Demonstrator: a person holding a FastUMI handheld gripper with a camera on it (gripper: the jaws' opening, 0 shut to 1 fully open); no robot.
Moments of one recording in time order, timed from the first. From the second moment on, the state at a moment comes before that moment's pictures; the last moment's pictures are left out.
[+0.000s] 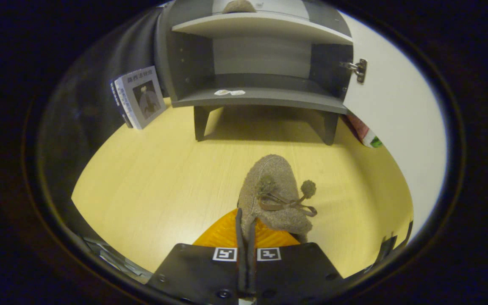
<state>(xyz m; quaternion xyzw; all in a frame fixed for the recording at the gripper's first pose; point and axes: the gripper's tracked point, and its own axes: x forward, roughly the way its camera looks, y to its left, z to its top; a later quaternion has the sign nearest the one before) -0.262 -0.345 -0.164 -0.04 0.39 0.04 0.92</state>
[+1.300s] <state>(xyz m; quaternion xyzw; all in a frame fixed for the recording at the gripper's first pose) -0.142 -0.397 0.158 -0.06 0.14 -0.01 0.99</state>
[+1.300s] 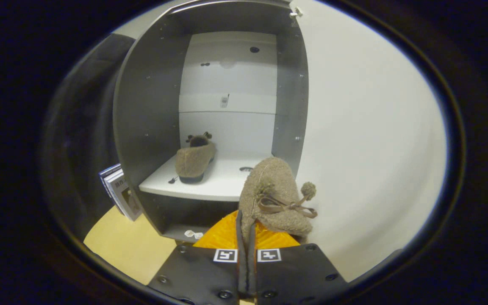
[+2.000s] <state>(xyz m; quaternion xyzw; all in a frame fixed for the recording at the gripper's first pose) -0.030 -0.379 0.189 -0.09 0.12 0.00 0.99</state>
